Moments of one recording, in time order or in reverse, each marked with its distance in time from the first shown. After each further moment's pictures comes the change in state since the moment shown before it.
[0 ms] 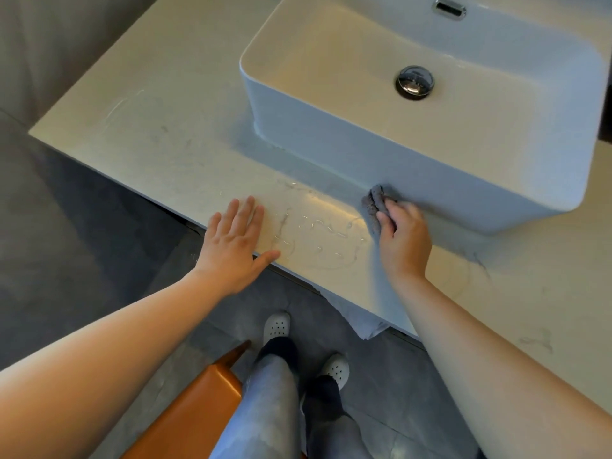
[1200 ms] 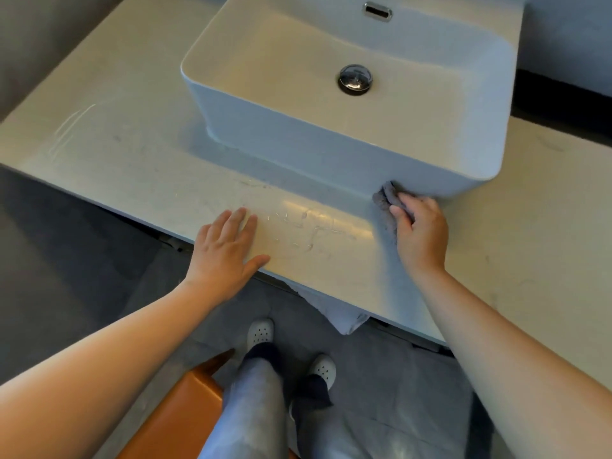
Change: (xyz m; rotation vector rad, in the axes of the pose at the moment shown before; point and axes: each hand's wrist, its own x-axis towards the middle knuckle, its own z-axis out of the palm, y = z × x) left_hand -0.008 0.053 0.004 -0.004 0.086 0.075; right_hand -0.005 0.060 -0.076 0.082 0.062 0.067
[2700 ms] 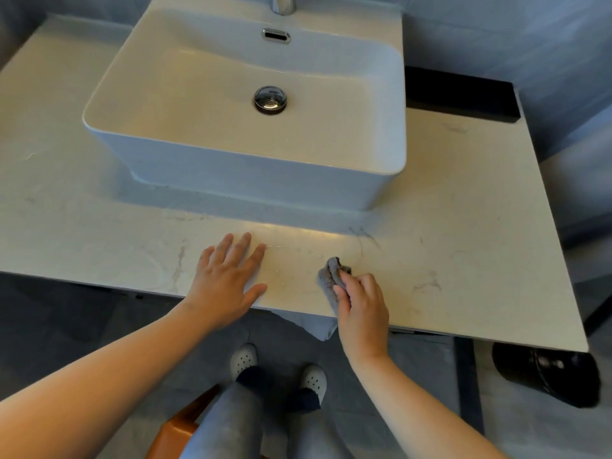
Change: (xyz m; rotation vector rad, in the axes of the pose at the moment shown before) left_hand 0.027 0.063 -0.005 0.156 -0.126 0.319; right_hand -0.130 0.007 -0.001 -0.211 0.056 0.053
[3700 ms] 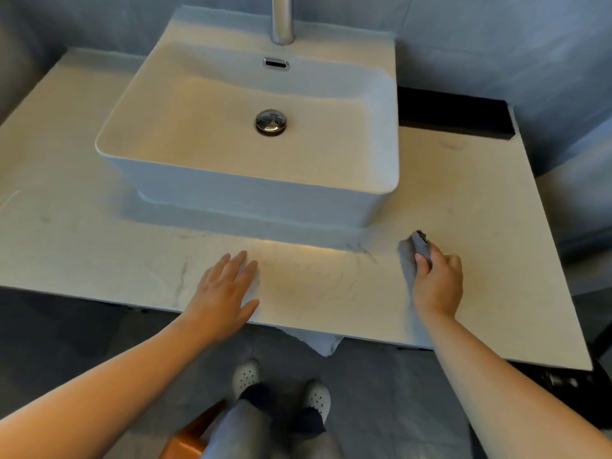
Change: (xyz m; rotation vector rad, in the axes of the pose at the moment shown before) left_hand -0.009 0.007 -0.023 -0.170 -0.035 -0.049; right_hand 0.089 0.095 -0.051 -0.051 0.161 0.429
